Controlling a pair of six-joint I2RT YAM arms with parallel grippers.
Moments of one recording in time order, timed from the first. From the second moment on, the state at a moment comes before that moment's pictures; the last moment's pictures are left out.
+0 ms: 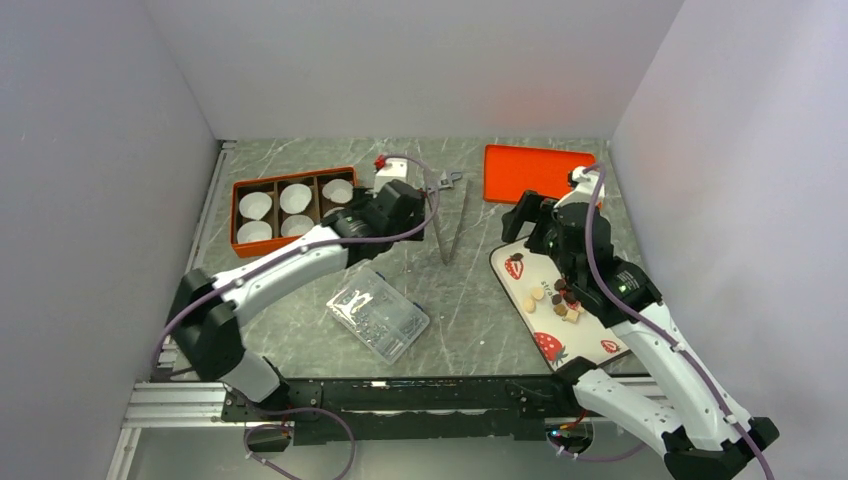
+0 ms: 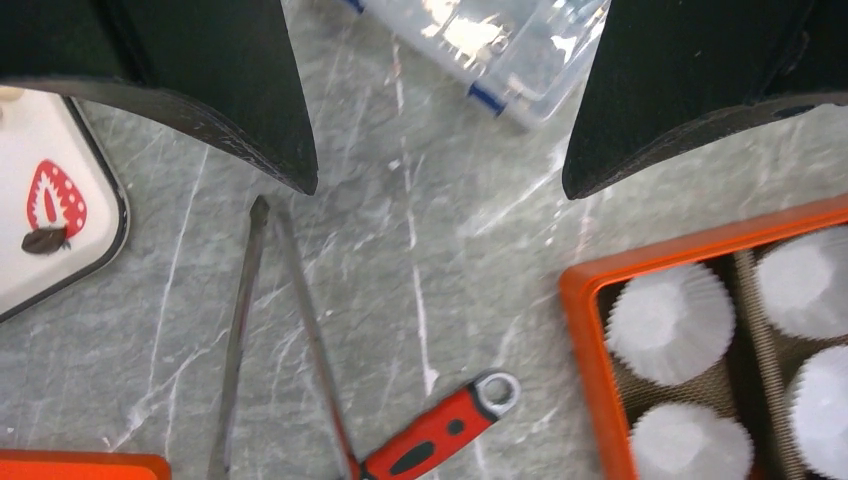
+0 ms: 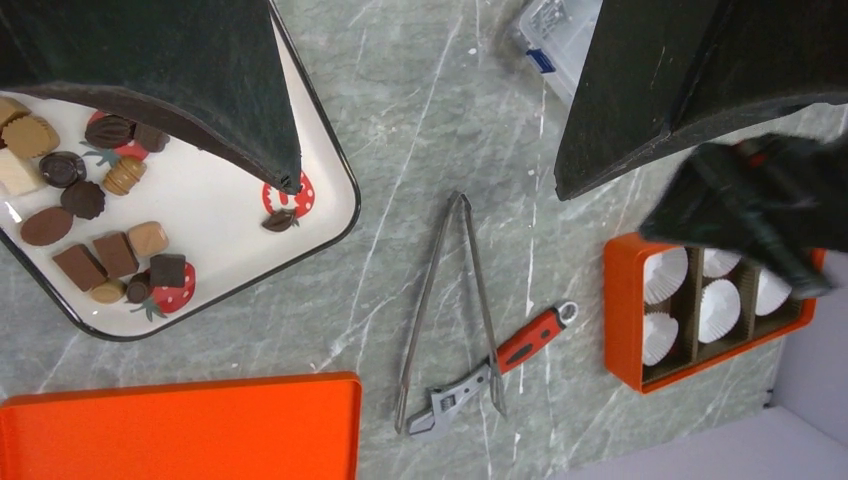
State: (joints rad) left arm -0.82 1.50 1.28 -0.51 -0.56 -0.52; right arm 0.53 0.84 1.02 -0.58 0.37 0.51
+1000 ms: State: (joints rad) left arm -0.86 2.24 1.78 -0.38 -0.49 -0.52; right arm 0.53 0.73 1.07 -0.71 0.39 0.51
